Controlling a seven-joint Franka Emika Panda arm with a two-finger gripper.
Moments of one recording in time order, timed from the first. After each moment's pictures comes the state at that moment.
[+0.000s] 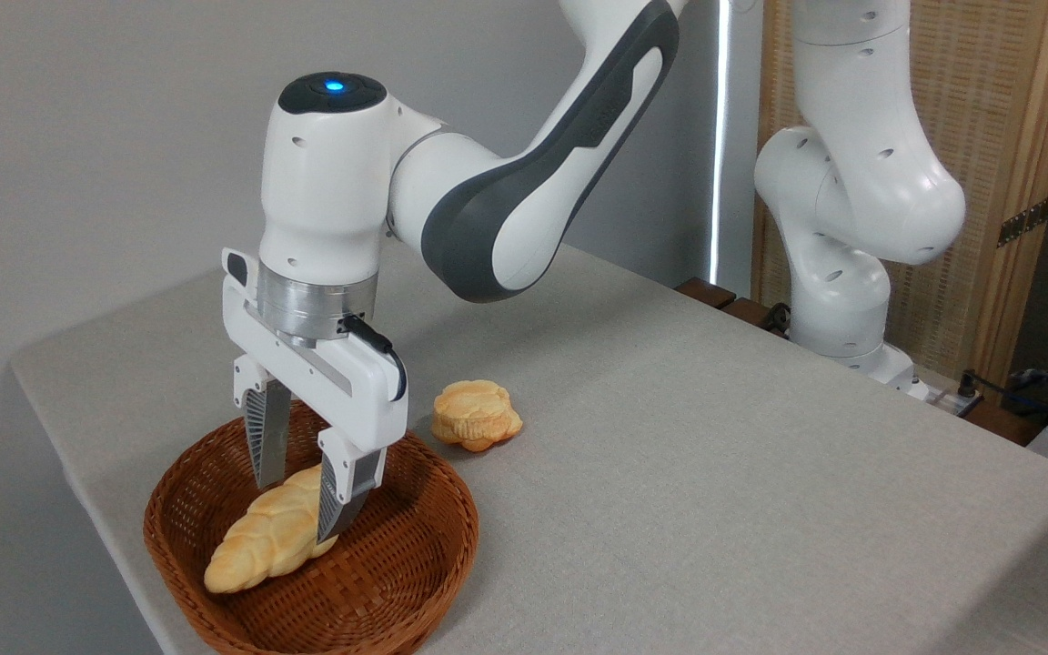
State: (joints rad) arm -0.16 0.16 0.05 -1.94 -0.21 2.39 0.65
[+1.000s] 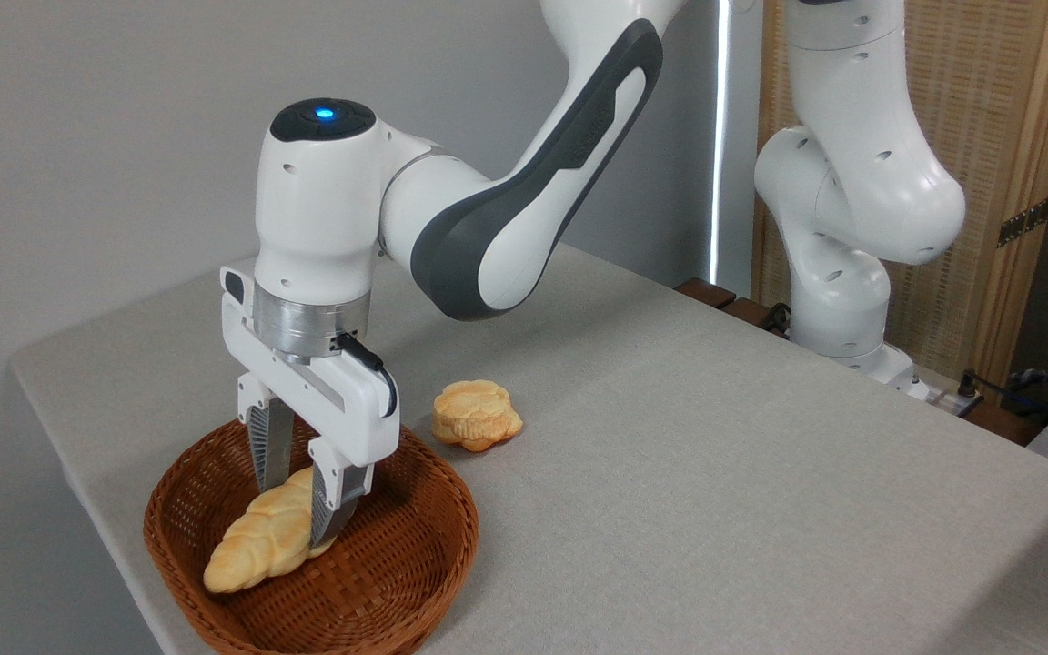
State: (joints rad) arm -0.16 0.20 0.03 -1.93 -0.21 2.42 0.65
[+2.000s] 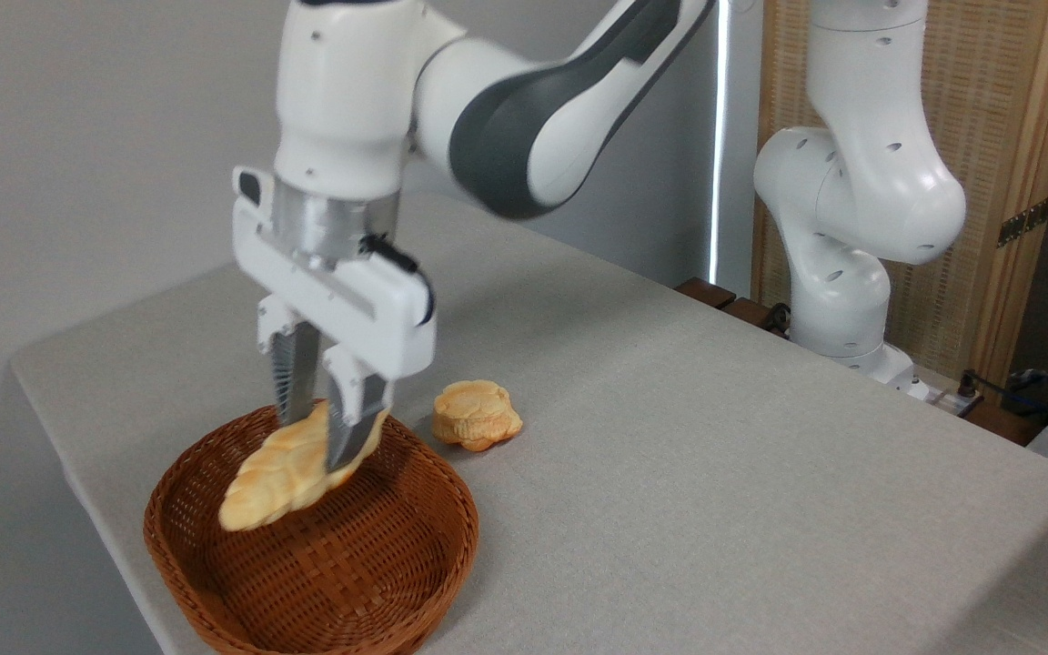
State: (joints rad) arm -0.15 0.02 0.08 -1.92 -0.21 2.21 0.66
